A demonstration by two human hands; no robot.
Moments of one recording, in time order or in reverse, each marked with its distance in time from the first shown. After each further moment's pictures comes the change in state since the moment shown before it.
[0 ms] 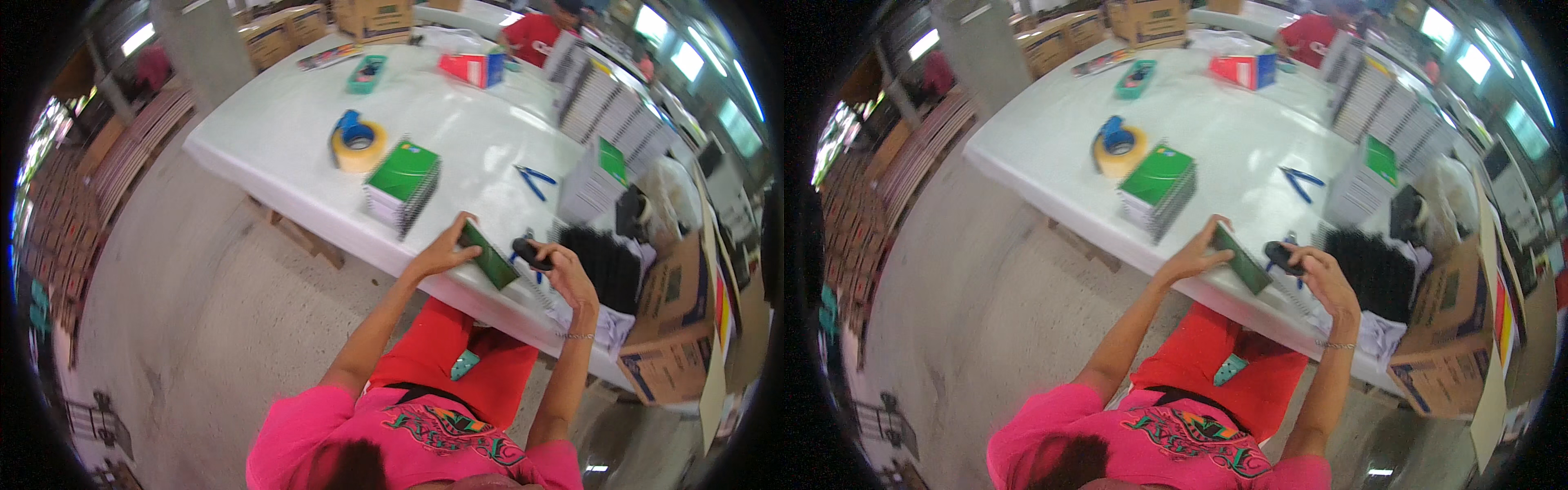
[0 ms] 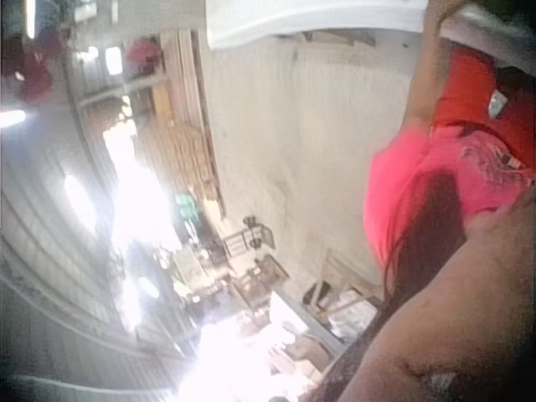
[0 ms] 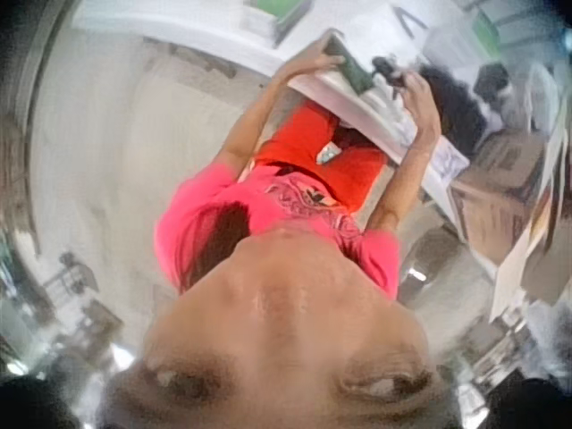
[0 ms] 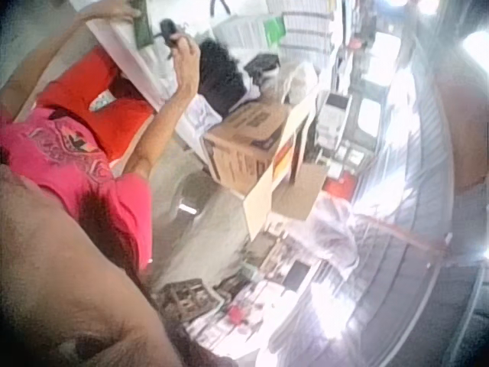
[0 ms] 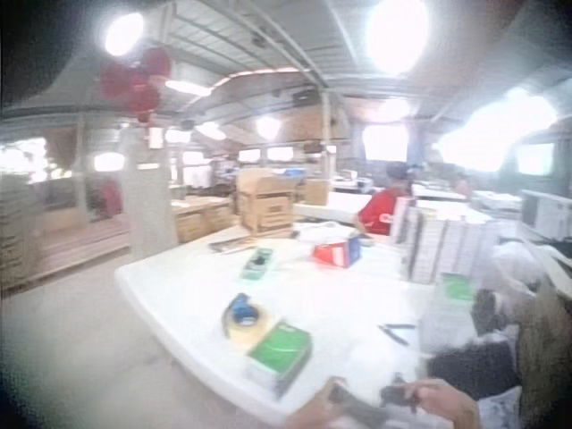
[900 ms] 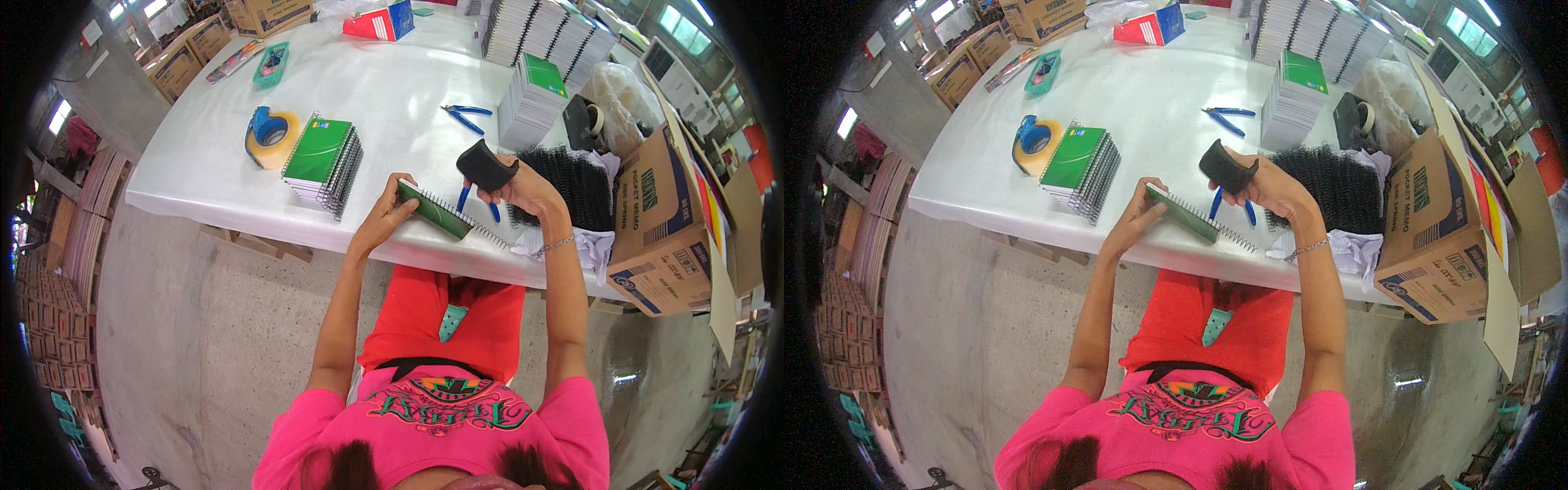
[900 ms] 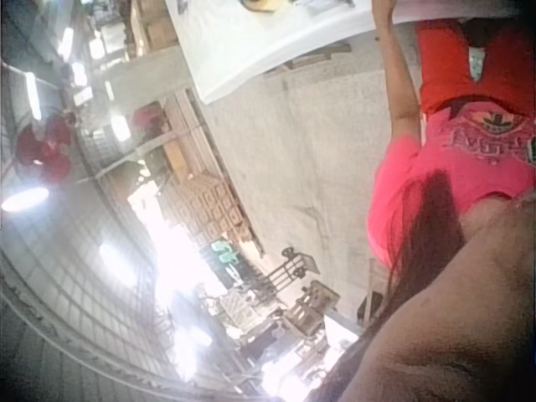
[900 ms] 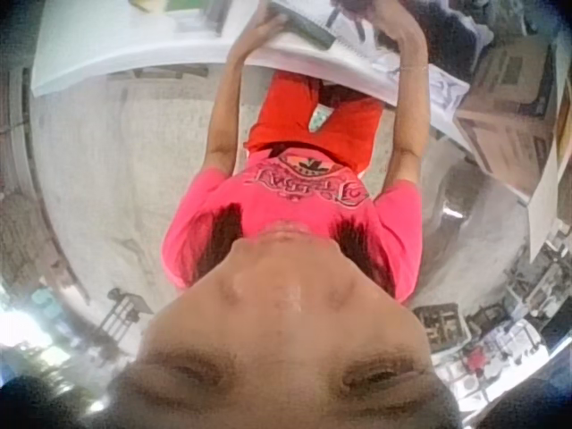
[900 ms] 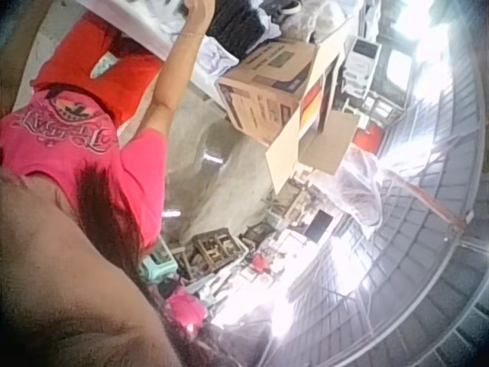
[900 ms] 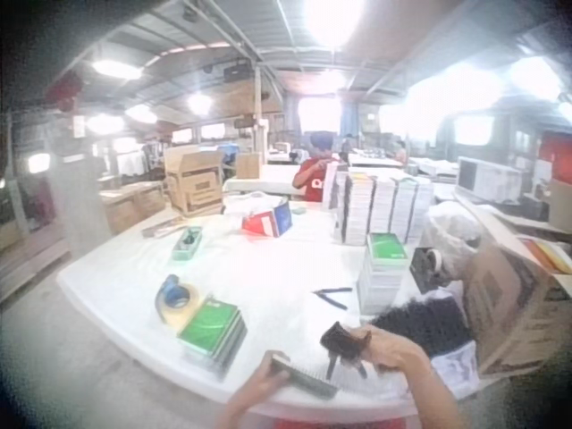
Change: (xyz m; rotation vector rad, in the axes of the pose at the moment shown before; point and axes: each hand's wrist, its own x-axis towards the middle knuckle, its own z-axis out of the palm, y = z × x) left_hand -0.001 -0.003 0.001 -0.161 -0.056 -0.019; right_hand 0.032 -0.040 0.007 0.265 -0.092 0.121
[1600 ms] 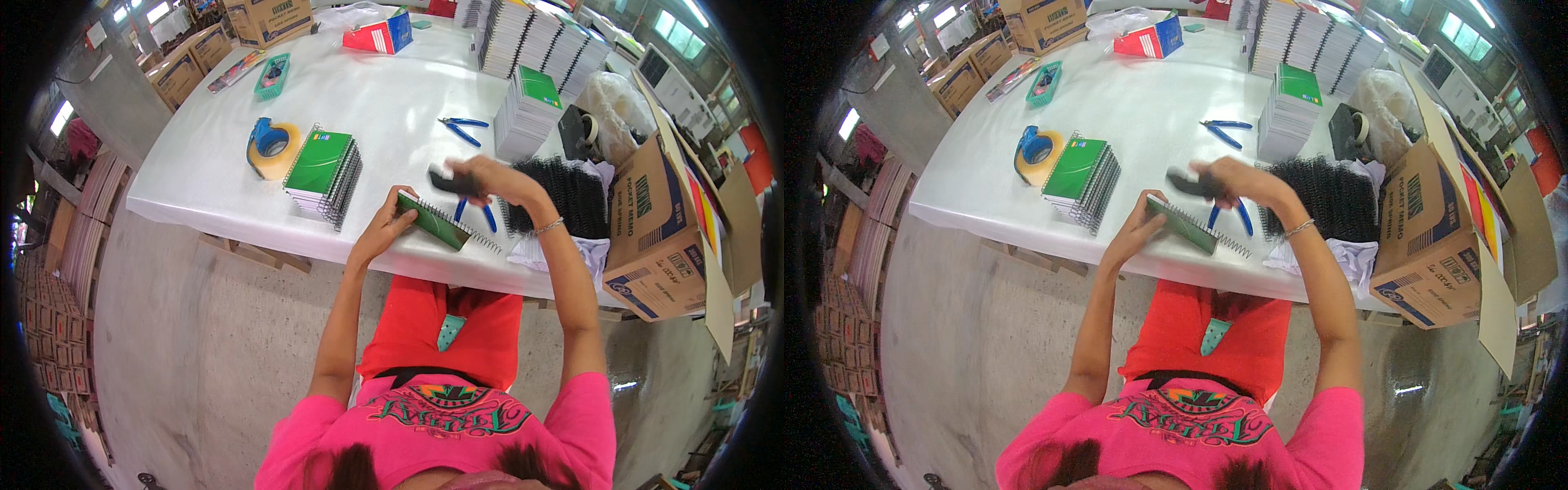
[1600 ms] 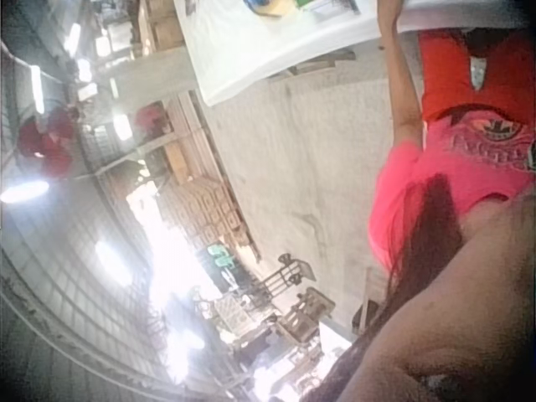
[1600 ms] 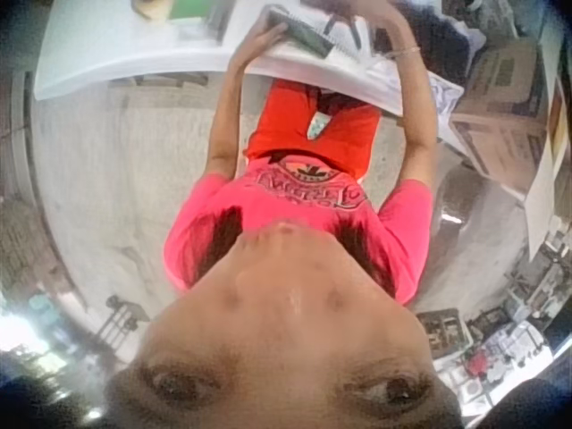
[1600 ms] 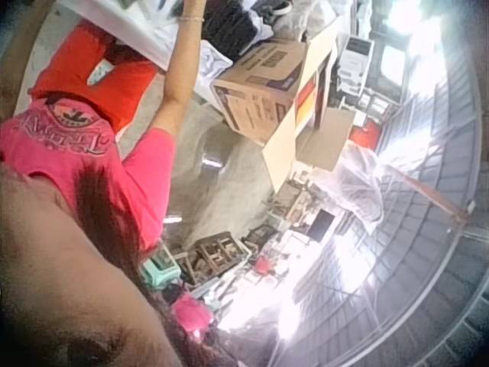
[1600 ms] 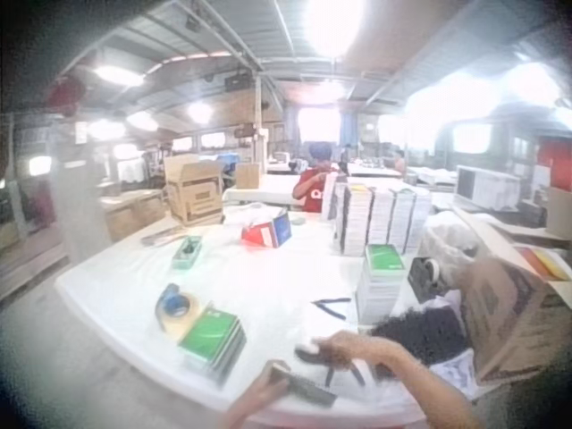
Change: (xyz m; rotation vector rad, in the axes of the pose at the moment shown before) left_hand 0.001 0.000 0.001 0.029 -0.013 0.030; right_hand 0.034 -0.008 -0.005 -0.512 -0.150 -0.033
